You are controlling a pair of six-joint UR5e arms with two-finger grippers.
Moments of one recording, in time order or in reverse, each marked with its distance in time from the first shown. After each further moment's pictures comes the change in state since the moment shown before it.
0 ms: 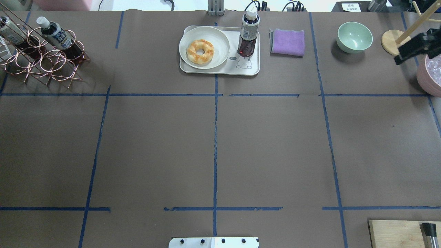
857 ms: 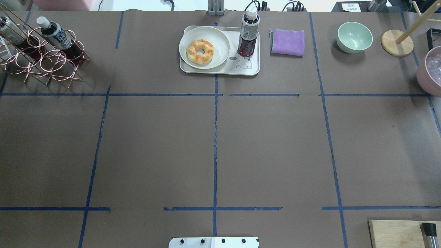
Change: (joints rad) left arm -0.011 0.012 0.073 -0.007 -0.012 0.008; right arm 0.232 -0.208 -0.271 0.051 0.104 -0.319
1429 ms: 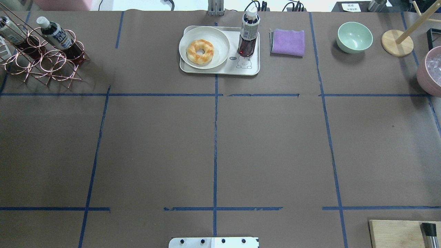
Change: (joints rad) left arm 0.000 -0.001 0.001 -0.001 0.000 0.003; right arm 0.059 -0.033 -0.040 0.115 0.007 0.026
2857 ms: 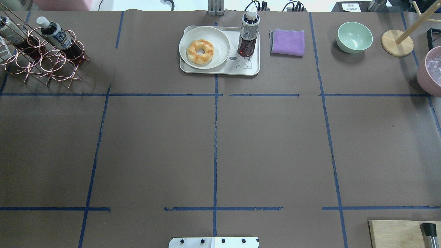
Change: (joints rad) left arm 0.001 -0.001 0.011 -0.008 0.001 0.002; right arm 0.005 -0.002 -0.006 0.002 0.001 0.005
